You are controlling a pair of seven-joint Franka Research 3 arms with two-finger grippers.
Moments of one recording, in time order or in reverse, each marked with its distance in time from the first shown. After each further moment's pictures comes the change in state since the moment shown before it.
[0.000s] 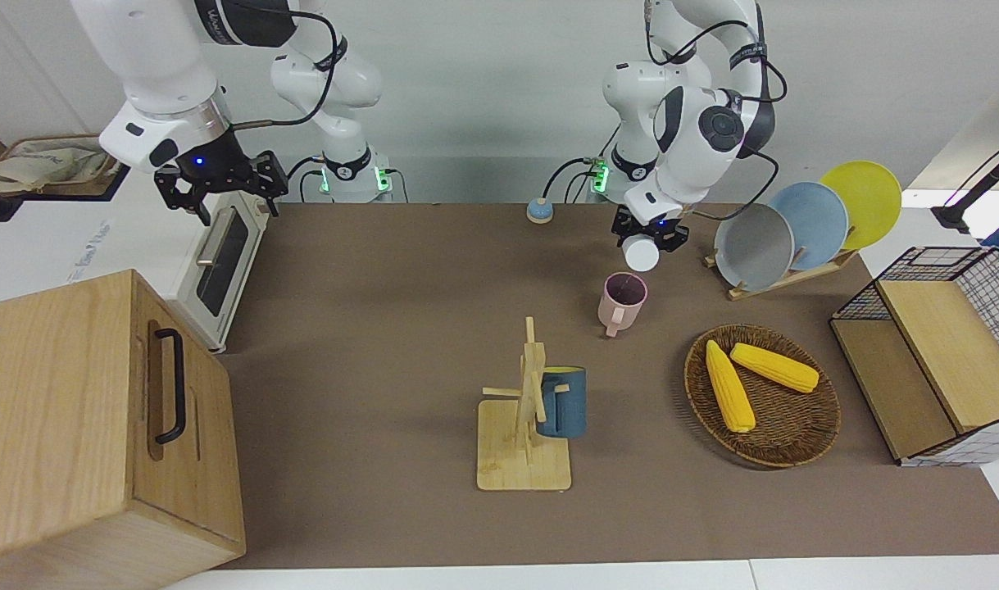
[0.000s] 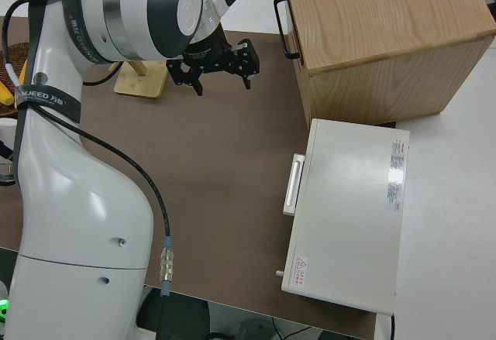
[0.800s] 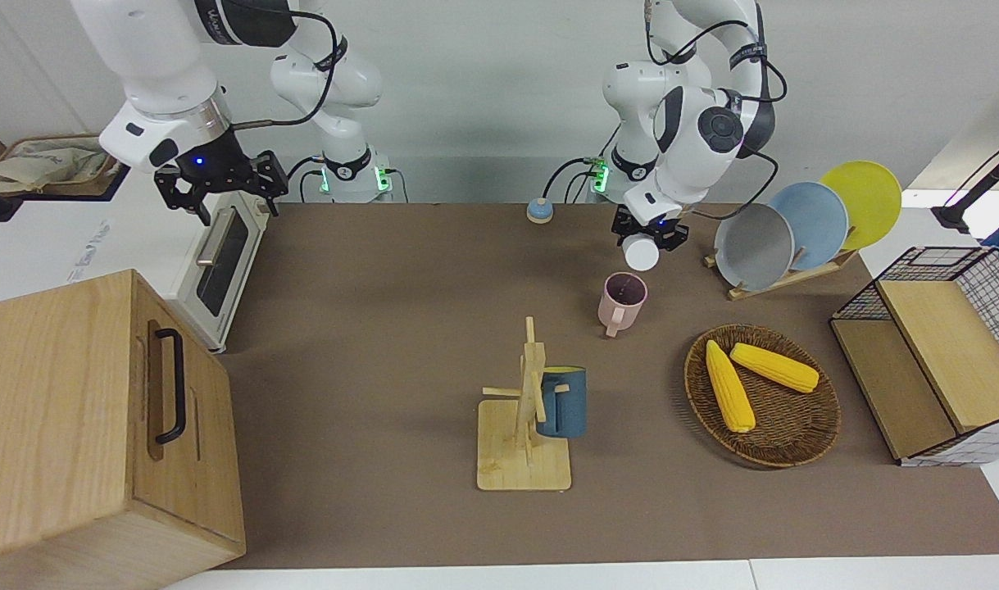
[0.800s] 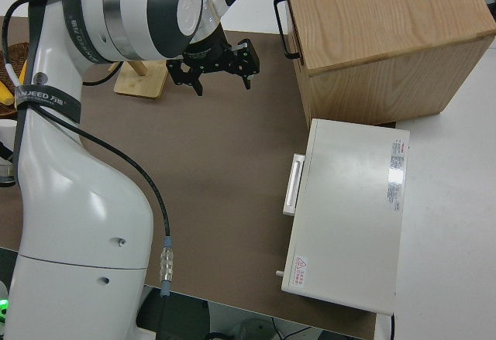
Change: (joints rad) left arm 0.000 0.000 -0.001 0.000 0.012 -0.012 -0.010; right arm 0.000 0.000 0.000 0.000 0.000 0.000 0.000
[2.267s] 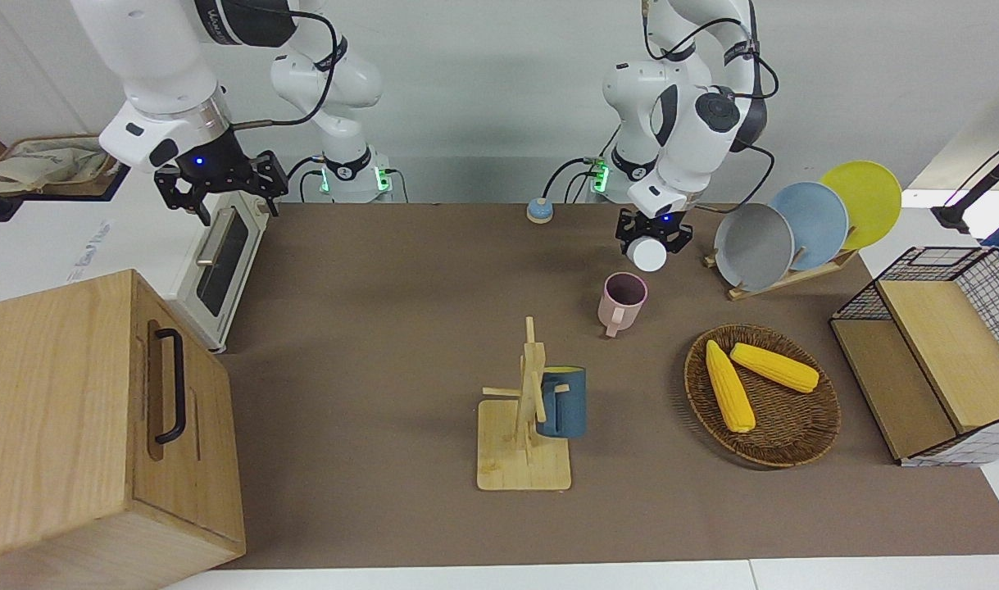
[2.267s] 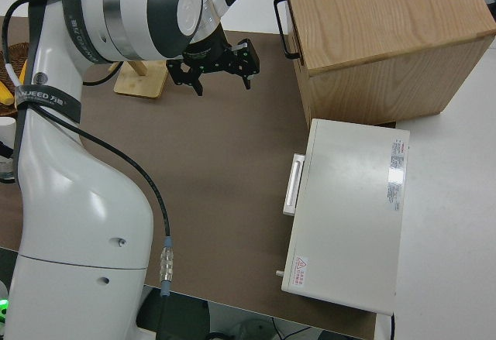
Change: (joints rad) left arm 0.000 -0.093 0.002 -0.147 -0.025 0.229 -0.028; right arm 0.000 0.000 0.000 0.000 0.000 0.000 0.000
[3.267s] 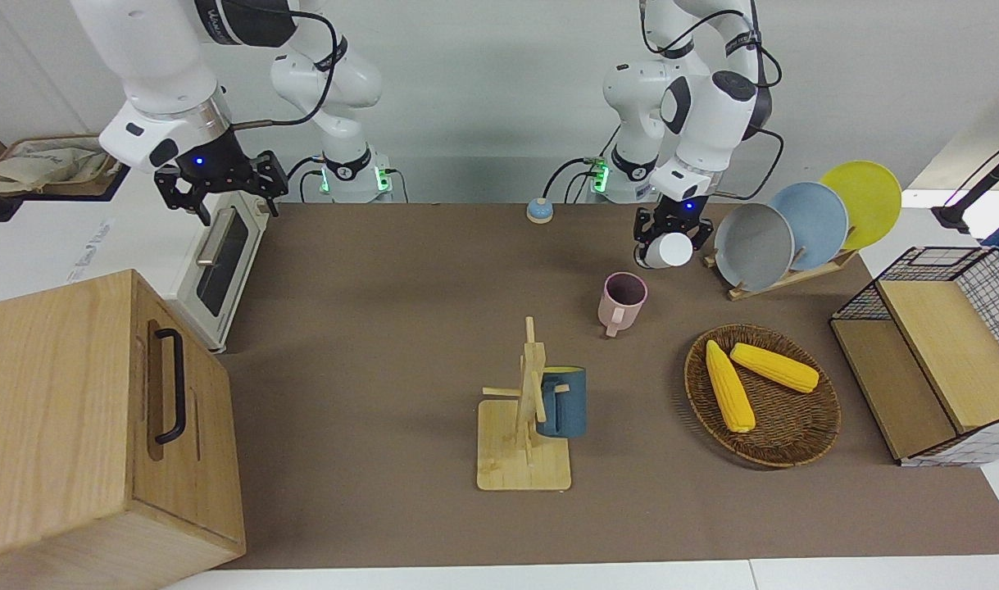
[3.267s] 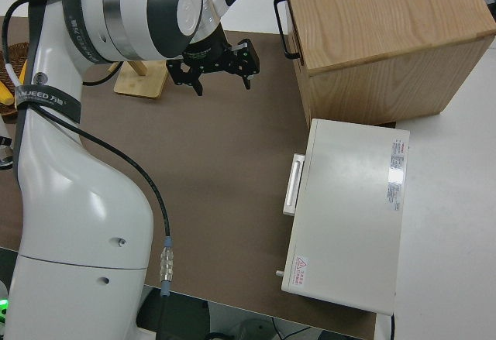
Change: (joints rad) left arm 0.044 -0.091 0.013 -0.077 -0.036 0.185 -0.007; right arm 0.000 0.000 0.000 0.000 0.000 0.000 0.000
